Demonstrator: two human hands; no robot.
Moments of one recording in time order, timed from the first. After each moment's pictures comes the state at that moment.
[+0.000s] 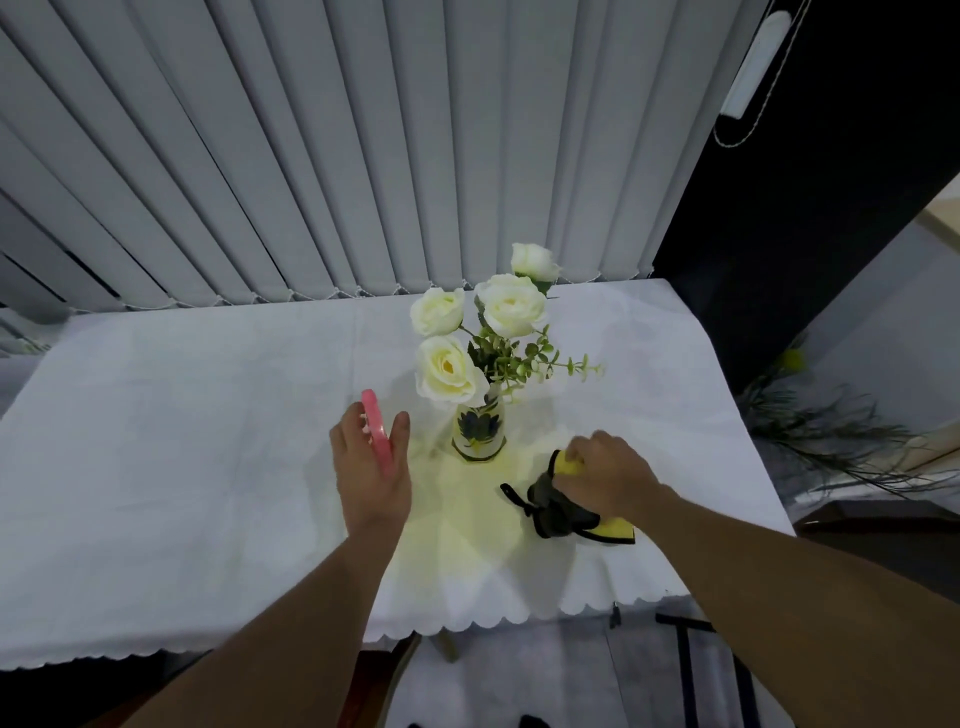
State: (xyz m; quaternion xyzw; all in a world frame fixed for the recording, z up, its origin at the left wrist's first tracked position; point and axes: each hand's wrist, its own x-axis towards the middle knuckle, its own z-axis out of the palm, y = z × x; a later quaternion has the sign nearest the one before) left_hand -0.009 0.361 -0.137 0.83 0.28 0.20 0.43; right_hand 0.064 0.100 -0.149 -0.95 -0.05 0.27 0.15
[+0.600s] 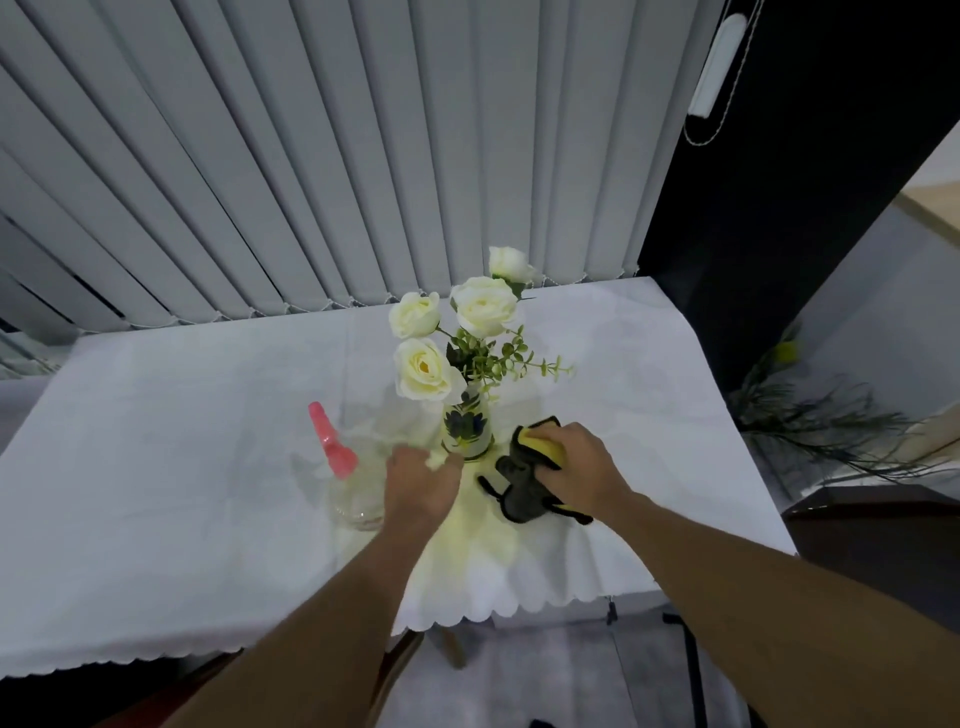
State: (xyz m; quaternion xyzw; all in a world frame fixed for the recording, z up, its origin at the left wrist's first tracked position) left_hand -0.007 0.305 -0.120 0.82 0.35 -0.03 0.45; right_hand 0.053 0.104 -0.163 -0.92 -0.10 0.15 0.35
